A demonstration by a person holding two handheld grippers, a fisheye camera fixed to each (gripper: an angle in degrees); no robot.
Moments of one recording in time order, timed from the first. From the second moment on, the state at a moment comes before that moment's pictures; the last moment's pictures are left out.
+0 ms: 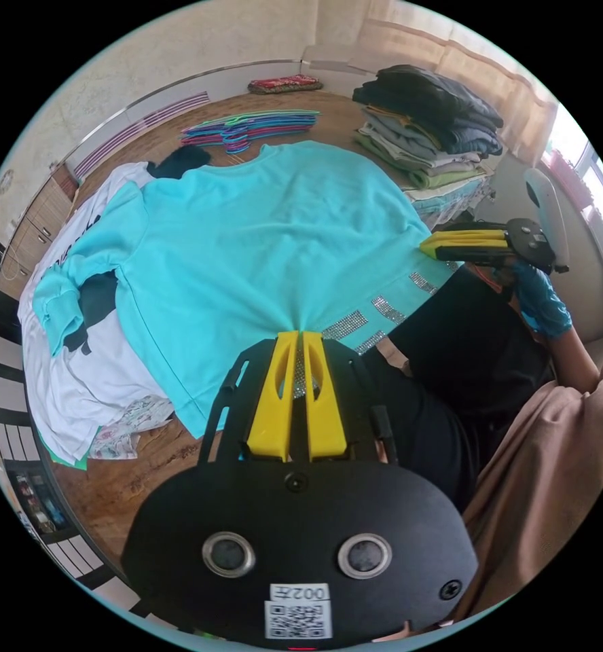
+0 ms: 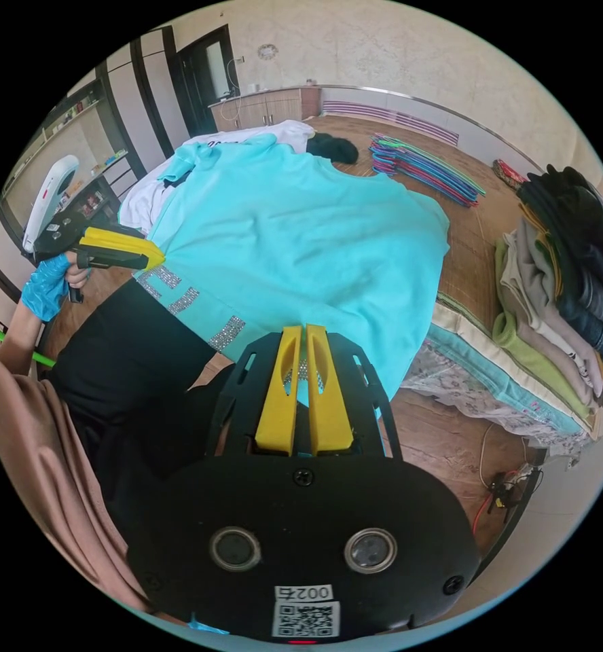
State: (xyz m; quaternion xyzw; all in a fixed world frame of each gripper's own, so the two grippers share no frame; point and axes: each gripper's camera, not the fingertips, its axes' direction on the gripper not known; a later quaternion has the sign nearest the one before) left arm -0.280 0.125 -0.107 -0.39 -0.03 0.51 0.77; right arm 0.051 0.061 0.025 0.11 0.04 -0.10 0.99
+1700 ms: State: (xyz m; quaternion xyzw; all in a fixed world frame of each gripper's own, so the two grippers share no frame) left arm -0.390 0.098 -0.200 -0.36 -0.06 0.51 0.78; right arm -0.155 0.045 0.054 0.06 0.02 -0.36 0.93
